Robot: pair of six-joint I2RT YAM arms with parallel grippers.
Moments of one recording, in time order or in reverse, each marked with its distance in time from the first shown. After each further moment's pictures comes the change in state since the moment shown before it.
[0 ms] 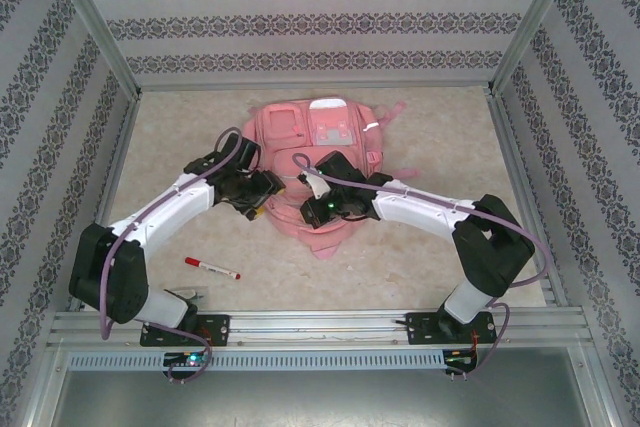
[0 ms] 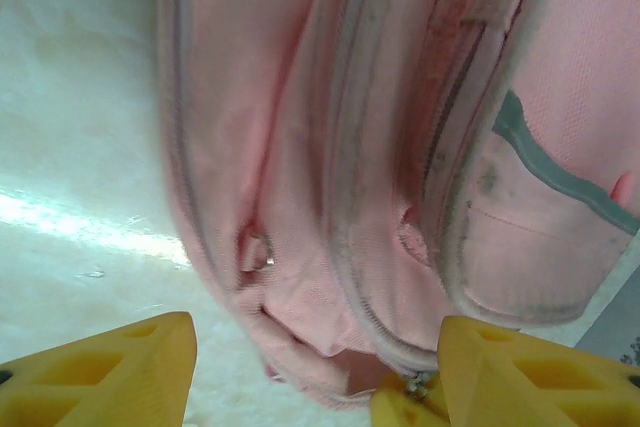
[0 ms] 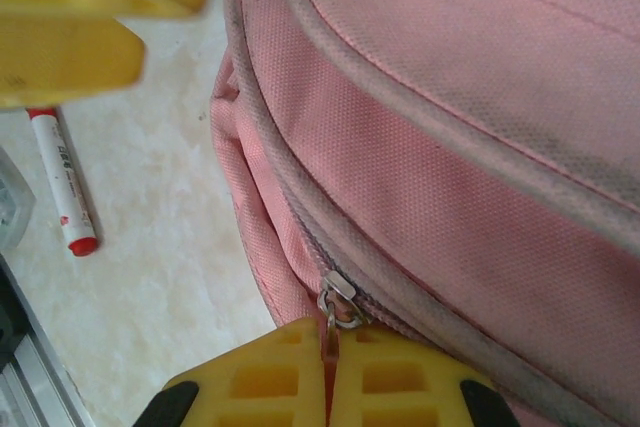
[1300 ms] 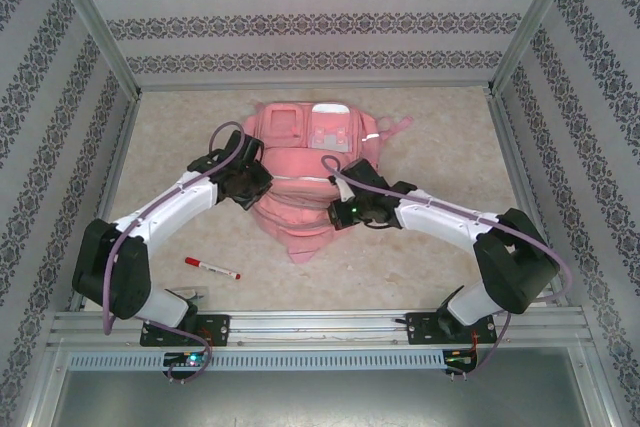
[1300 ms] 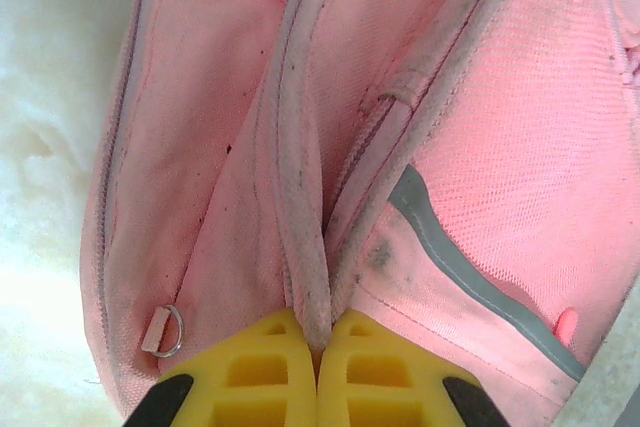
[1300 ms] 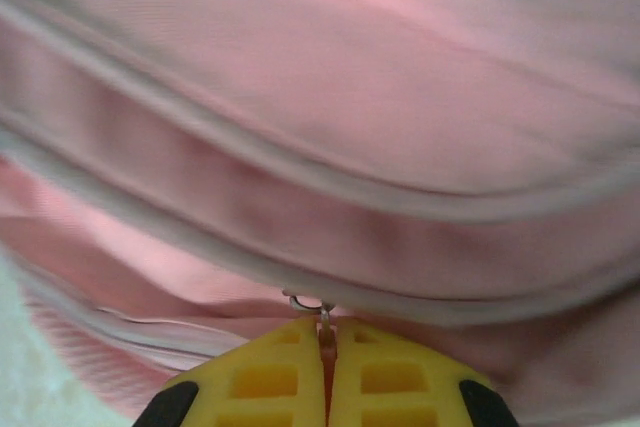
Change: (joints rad) left arm 0.016 0.015 0.017 0.055 -0.186 0.006; right arm -0.124 -0.140 -0.181 -0.019 0.132 0.061
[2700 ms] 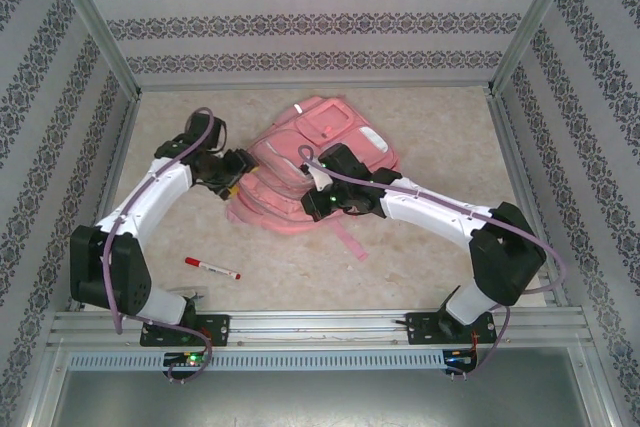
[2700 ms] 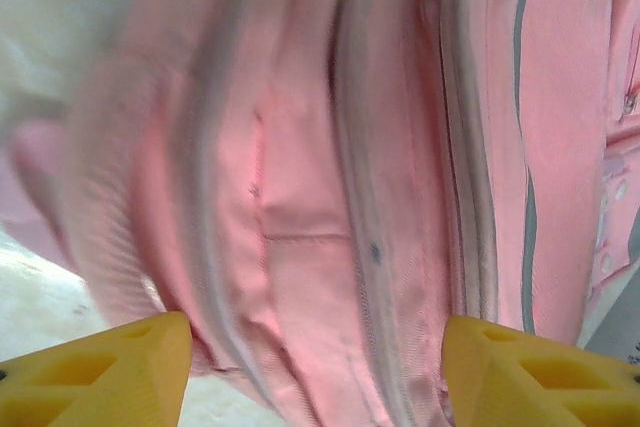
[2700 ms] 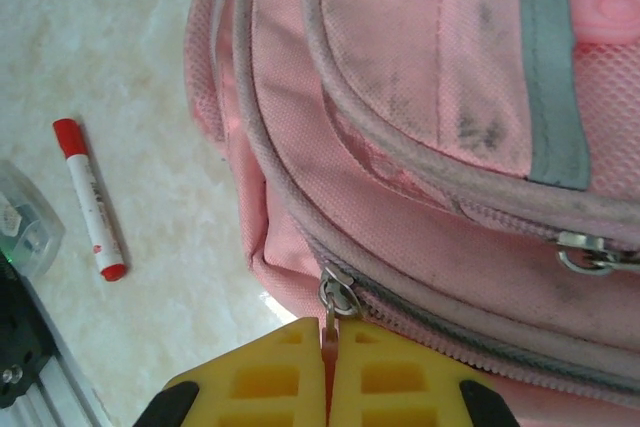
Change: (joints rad) left arm 0.190 0.003 0.087 -0.135 0.223 0.175; right arm 0.127 0.077 0.232 -0.036 -0.087 -0.055
